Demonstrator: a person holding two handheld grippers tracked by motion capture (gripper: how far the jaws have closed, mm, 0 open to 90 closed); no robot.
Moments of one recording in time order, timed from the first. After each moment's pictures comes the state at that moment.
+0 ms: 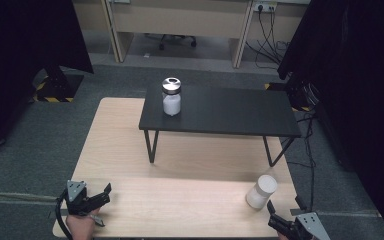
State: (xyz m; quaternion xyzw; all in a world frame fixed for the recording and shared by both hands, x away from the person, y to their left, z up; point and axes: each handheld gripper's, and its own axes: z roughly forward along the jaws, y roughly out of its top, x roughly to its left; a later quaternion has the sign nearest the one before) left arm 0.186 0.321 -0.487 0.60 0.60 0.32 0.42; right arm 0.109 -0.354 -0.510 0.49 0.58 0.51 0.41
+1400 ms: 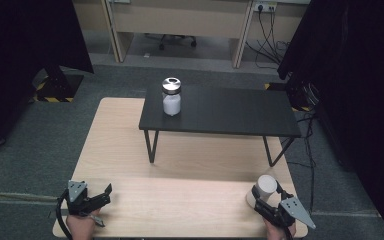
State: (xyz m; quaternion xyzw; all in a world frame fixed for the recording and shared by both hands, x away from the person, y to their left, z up) left arm 0.186 0.322 -0.487 0.61 0.59 0.31 0.42; right arm 0.147 -0.334 -0.504 0.45 0.59 0.55 0.38
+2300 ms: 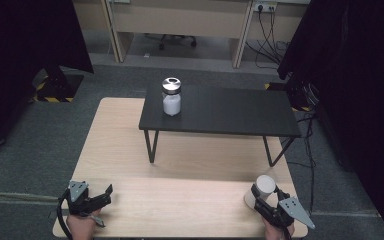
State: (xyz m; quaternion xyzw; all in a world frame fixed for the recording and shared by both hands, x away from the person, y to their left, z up) left arm 0.187 0.319 -0.486 0.62 0.59 0.31 0.41; right arm 0.148 -0.331 -0.498 0.45 0.60 0.55 0.37
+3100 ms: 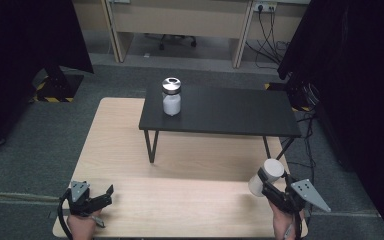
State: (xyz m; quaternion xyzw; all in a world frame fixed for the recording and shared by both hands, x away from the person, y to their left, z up) left arm 0.188 0.319 -0.485 0.63 0.58 0.31 0.41; right arm 0.166 -0.338 -0.427 0.46 0.58 0.57 0.35
